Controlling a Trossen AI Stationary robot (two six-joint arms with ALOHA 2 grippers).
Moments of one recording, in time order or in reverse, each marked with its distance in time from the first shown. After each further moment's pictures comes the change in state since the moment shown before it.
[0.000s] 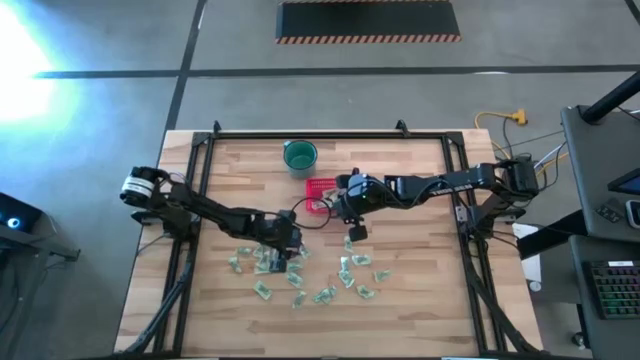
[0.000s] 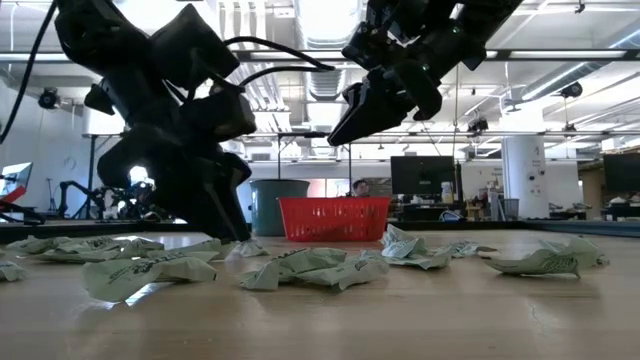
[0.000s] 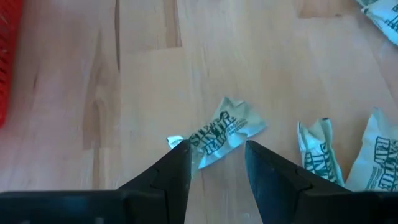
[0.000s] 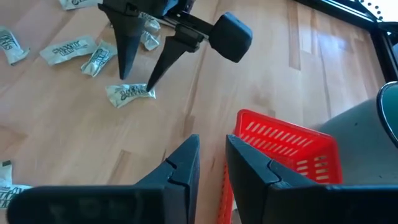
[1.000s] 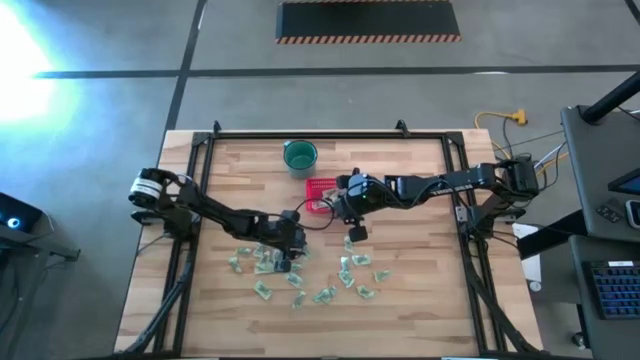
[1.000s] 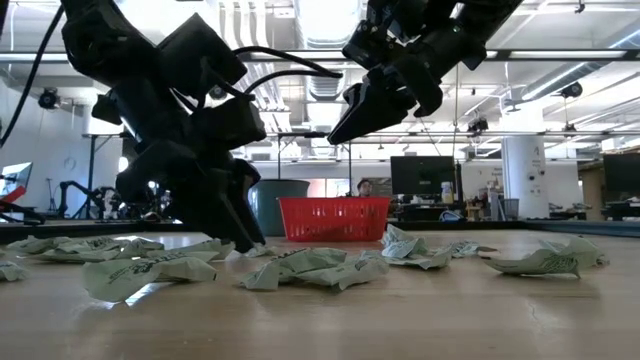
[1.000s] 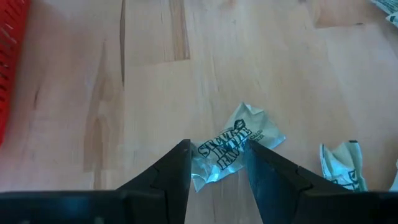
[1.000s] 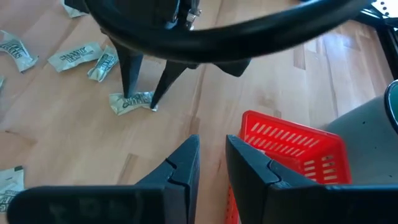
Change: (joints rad) left arm 0.000 0.074 0.013 0.077 -0.029 0.010; right arm 0.000 -0.002 0.000 0.000 -0.018 0.031
